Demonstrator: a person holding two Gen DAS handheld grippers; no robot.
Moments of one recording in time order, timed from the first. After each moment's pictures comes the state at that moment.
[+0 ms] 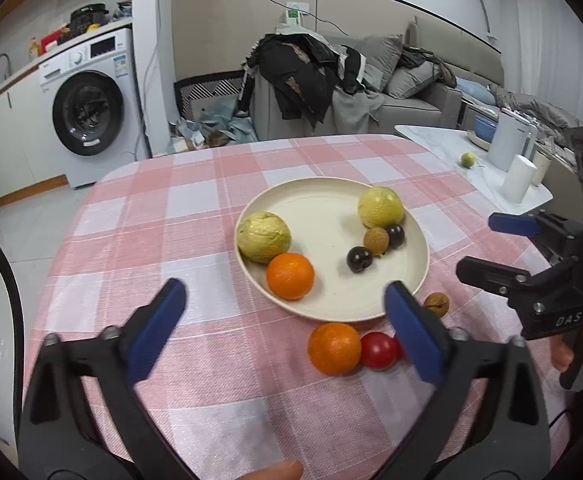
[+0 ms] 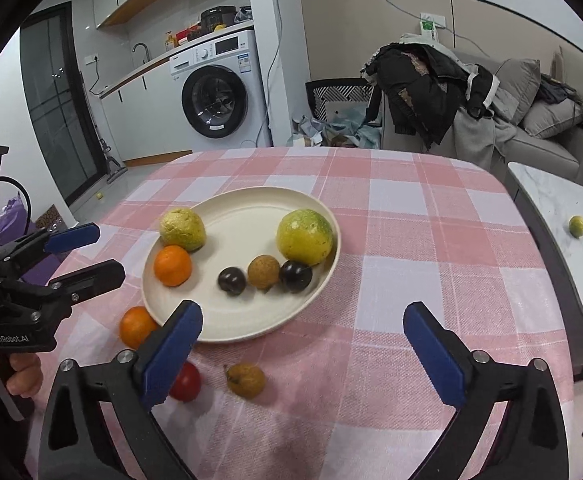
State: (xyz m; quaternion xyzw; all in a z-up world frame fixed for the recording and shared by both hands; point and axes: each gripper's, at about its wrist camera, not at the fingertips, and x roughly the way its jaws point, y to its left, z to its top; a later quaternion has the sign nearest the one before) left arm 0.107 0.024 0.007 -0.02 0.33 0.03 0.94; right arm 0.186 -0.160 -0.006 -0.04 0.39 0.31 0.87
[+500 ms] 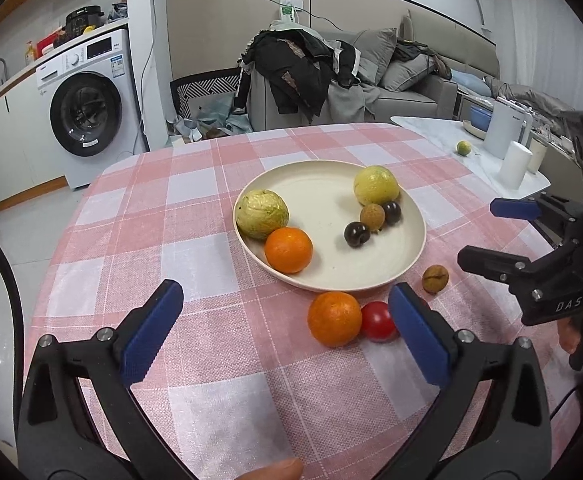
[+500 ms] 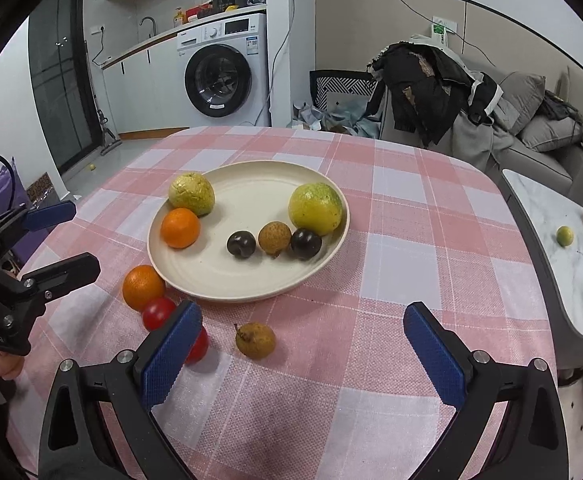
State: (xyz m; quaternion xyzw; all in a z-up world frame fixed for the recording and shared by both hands) left arm 0.088 0.022 -0.001 -0.01 0.34 0.02 0.94; right arm 0.161 -0.156 -0.009 -0.09 0.39 0.29 0.87
